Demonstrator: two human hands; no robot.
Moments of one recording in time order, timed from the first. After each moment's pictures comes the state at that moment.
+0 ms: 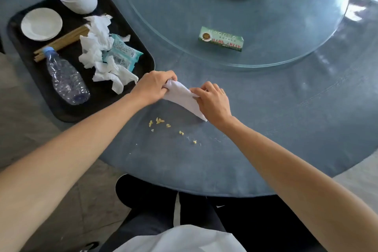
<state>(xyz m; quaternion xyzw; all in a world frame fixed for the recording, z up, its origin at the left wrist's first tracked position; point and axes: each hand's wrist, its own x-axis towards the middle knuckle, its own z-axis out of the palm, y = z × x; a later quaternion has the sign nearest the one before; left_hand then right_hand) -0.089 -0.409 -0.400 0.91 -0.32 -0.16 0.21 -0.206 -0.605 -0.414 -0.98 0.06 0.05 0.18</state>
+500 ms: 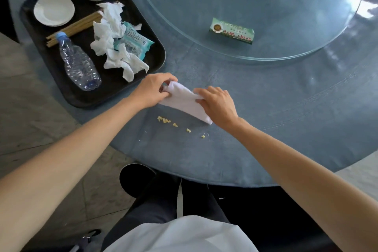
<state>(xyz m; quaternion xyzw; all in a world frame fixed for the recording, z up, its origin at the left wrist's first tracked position) -0.121 -0.361 -0.404 0.90 -0.26 -0.23 0.29 -0.235 -0.586 -0.410 -0.98 0.01 0.08 0.19</state>
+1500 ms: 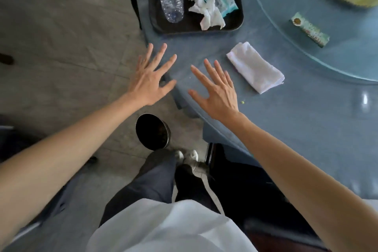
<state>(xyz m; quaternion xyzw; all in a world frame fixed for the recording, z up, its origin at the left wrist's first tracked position) -0.347 -0.198 -0.403 0.98 -0.10 -0.01 0.15 -0.343 -0.448 -0.398 -0.96 -0.22 0.01 0.19</state>
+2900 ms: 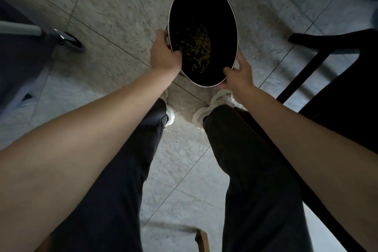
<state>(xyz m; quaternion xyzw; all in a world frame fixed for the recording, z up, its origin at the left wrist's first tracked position) -0.571 -0.113 -0.880 0.70 0.51 -0.11 0.48 -0.498 -0.302 -0.870 -0.73 0.27 0.43 0.46</state>
